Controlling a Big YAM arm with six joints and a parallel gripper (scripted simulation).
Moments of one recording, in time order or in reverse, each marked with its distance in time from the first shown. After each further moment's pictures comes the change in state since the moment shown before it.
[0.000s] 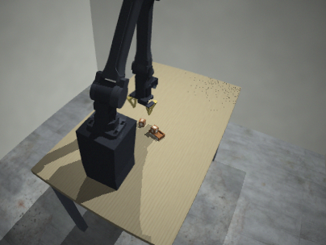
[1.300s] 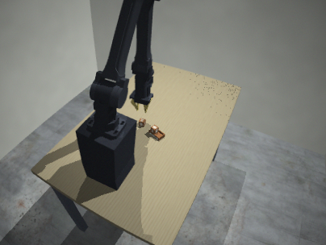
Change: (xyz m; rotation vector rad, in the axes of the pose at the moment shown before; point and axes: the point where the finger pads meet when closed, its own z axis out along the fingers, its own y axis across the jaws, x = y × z) arm 0.000 0.001 0.001 -0.003 -0.002 -0.280
